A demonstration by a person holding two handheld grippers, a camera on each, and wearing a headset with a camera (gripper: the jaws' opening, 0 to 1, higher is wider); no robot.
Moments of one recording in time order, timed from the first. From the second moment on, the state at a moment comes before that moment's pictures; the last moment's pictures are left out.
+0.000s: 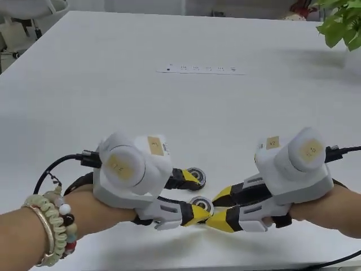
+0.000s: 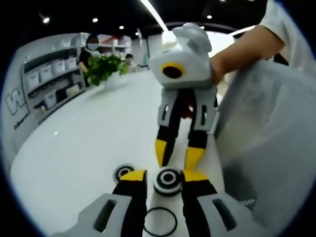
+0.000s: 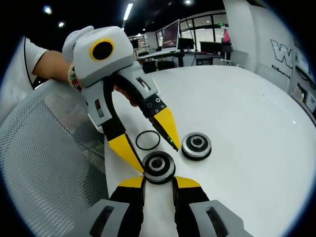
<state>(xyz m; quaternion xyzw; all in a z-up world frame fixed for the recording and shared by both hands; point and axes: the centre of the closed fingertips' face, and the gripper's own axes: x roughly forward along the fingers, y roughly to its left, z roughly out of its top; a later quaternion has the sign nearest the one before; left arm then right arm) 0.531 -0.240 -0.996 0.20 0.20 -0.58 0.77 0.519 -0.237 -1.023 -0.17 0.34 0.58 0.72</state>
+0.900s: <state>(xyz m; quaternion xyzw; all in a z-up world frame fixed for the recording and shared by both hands) 0.526 -0.237 -1.002 0.17 0.21 -0.57 0.77 0.520 -0.242 -1.024 -0.19 0.33 0.58 0.72</state>
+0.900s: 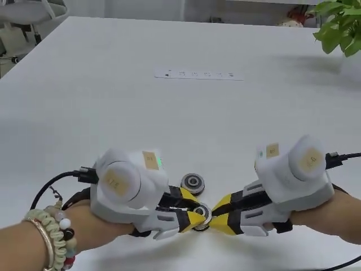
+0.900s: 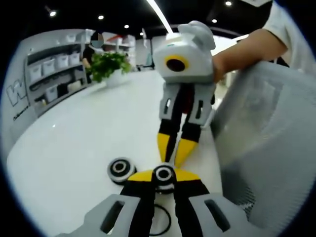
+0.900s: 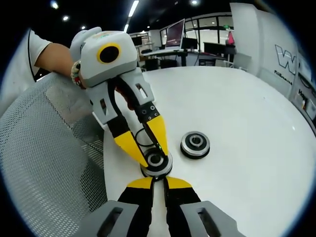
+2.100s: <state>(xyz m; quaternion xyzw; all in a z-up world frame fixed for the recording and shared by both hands) 0.527 -0.236 -1.002 0.15 0.20 -0.58 0.78 0.527 -0.247 -1.023 -0.05 0.43 0.51 0.74</state>
